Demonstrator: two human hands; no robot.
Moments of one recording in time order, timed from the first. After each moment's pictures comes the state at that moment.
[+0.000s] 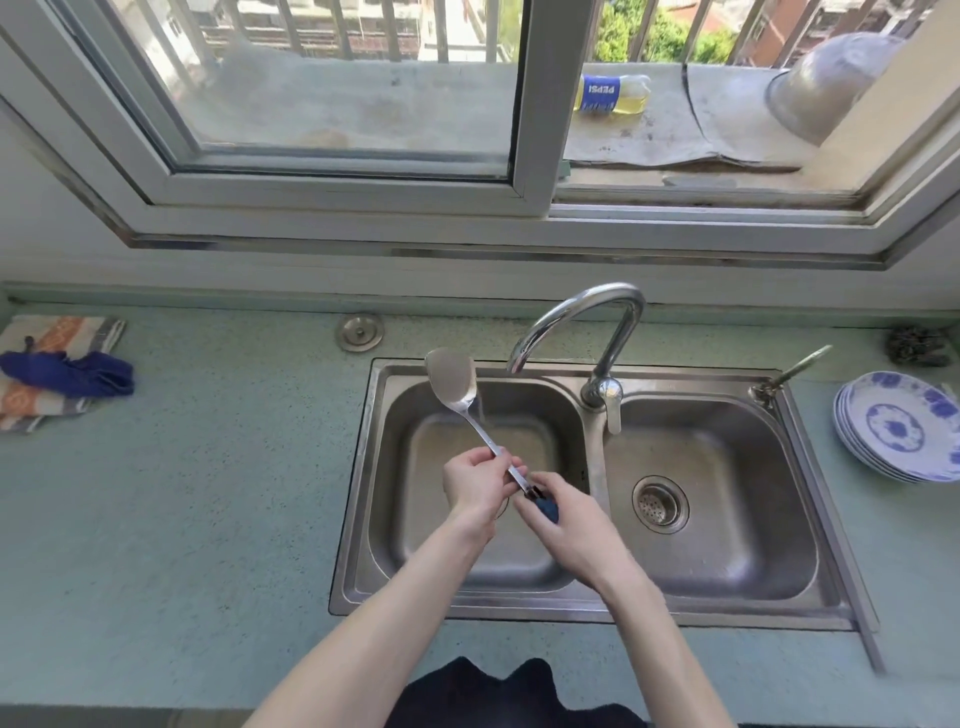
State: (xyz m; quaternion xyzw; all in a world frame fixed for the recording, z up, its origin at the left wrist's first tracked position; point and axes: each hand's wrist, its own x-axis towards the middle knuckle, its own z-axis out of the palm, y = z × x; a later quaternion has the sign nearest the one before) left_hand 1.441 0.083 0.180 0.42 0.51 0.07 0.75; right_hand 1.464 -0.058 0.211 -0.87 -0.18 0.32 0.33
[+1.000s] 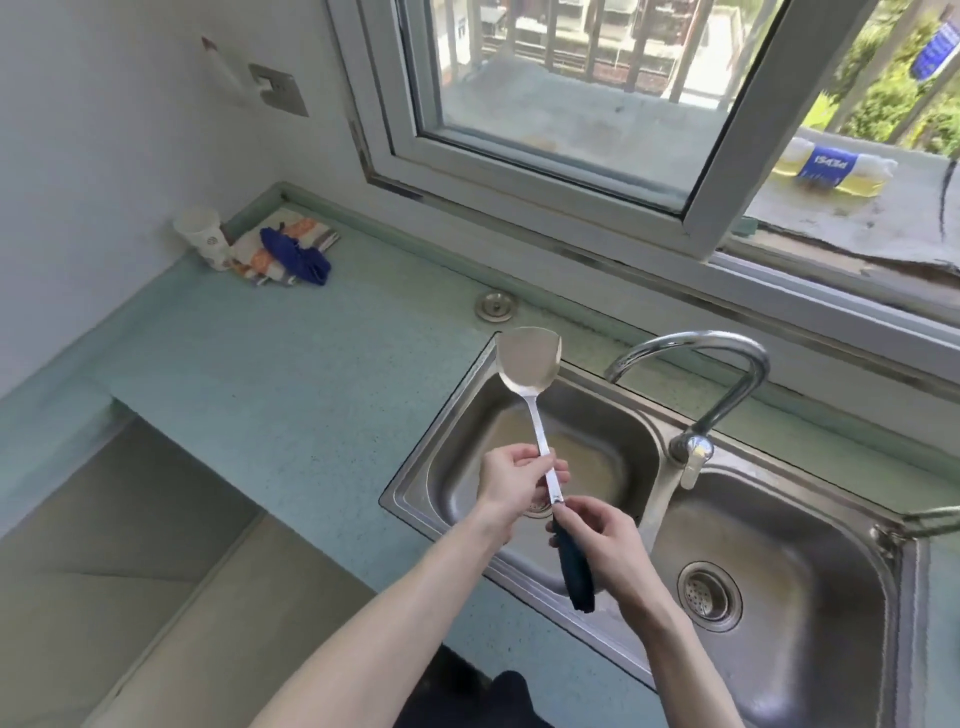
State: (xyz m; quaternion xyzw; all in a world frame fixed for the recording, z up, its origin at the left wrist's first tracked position) left_hand 1.391 0.052 0.230 0.42 0.50 0.17 0.74; right_hand 1.468 -0.082 0.239 -0.70 -0.19 0.49 0.48
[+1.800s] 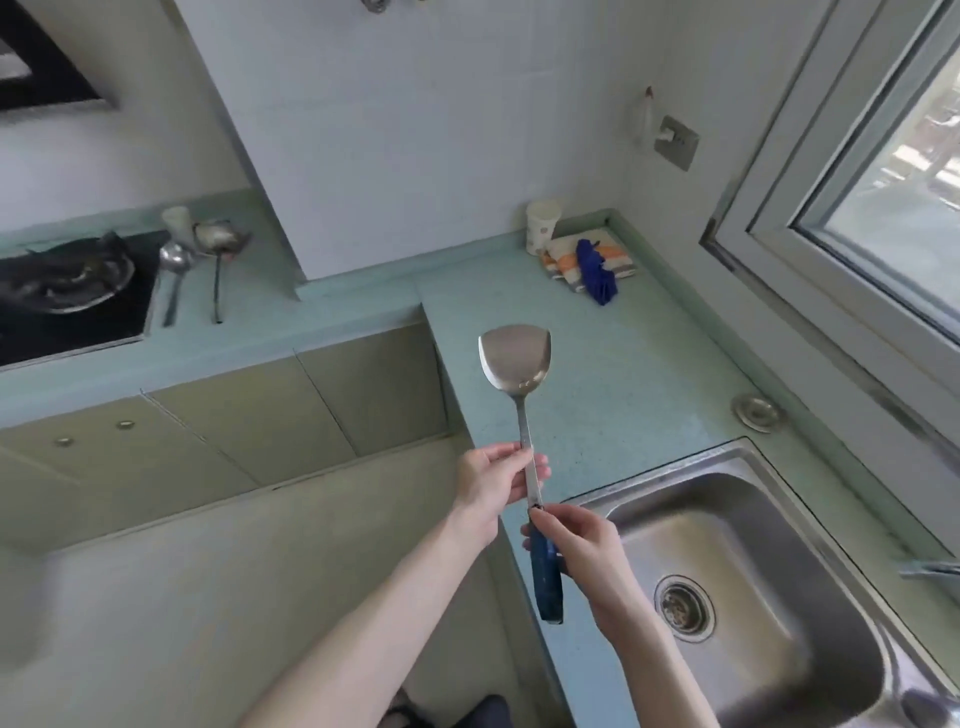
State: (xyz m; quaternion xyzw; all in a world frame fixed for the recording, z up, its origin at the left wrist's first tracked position) left_hand 1.150 0.079 0.285 0.19 0.58 0.48 0.63; right_hand 1.290 0.024 0.281 -0.58 -0.41 0.62 0.33
